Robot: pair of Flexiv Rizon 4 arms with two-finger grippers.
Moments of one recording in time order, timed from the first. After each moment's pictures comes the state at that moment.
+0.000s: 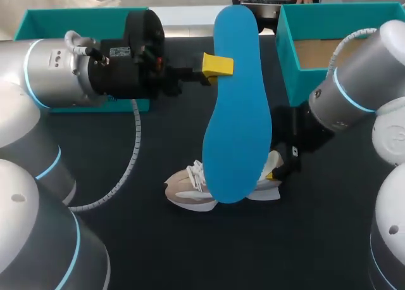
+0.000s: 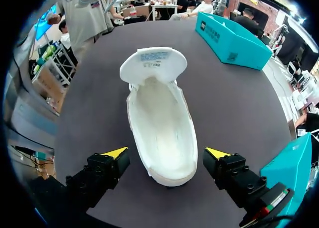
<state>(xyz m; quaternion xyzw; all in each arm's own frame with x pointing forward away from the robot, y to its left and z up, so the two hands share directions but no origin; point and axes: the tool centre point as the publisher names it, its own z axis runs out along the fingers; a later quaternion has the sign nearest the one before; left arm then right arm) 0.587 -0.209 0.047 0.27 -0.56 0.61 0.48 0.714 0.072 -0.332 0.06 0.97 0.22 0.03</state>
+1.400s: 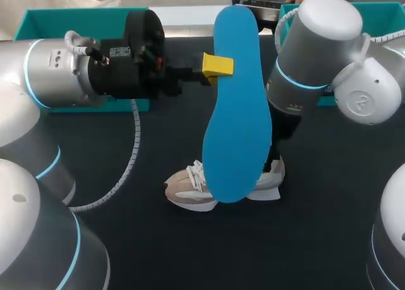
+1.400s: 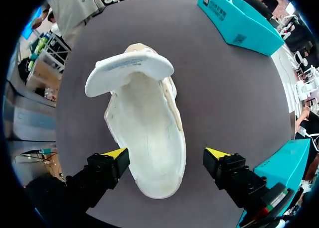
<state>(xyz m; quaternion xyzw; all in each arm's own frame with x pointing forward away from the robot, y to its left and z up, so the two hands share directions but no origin) 0.586 -0.209 0.047 0.27 -0.57 0.61 0.48 0.736 0.091 -0.331 0.06 0.99 0.09 0.02</state>
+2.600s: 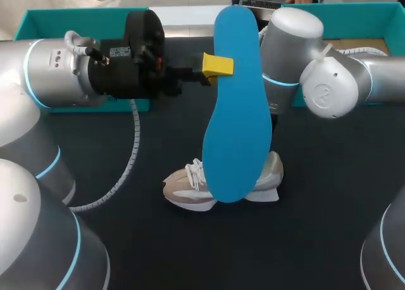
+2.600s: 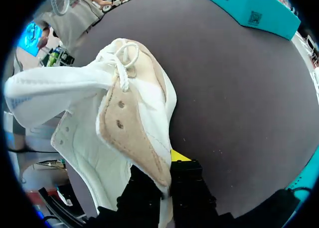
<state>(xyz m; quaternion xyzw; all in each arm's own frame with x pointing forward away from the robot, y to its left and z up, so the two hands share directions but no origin) 0.586 -0.209 0.047 0.27 -0.56 0.61 0.48 0.746 0.127 -0.400 0.10 0.98 0.11 -0.11</state>
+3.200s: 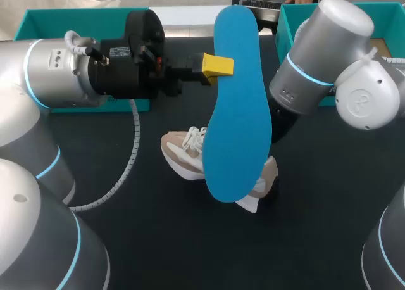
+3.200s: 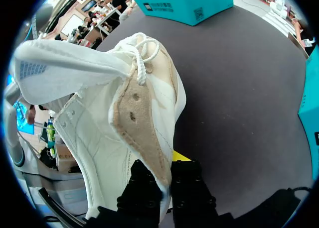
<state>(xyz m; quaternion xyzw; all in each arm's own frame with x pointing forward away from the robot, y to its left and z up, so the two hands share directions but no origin) 0.586 -0.209 0.047 0.27 -0.56 0.61 0.48 0.703 0.130 -0.332 0.36 0.91 0.17 -0.13</state>
